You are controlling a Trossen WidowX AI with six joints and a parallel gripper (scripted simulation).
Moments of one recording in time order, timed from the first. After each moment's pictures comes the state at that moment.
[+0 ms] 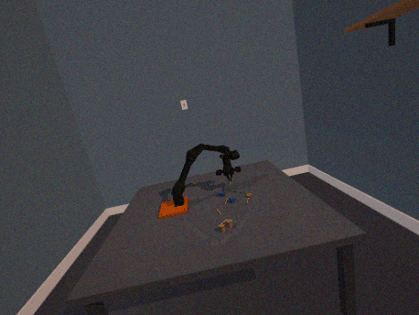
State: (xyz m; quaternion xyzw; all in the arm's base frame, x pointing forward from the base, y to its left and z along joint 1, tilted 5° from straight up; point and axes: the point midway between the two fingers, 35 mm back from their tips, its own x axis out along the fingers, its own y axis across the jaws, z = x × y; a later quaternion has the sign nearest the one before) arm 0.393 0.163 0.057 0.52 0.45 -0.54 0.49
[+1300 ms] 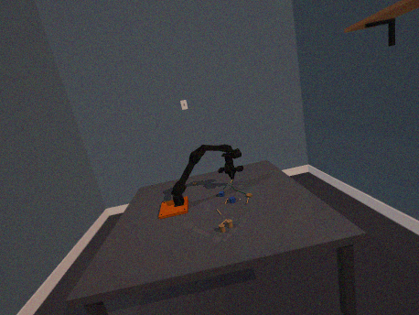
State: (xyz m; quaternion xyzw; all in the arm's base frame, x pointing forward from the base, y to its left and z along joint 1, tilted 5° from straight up) arm 0.413 0.187 0.058 0.58 0.38 -0.59 0.42
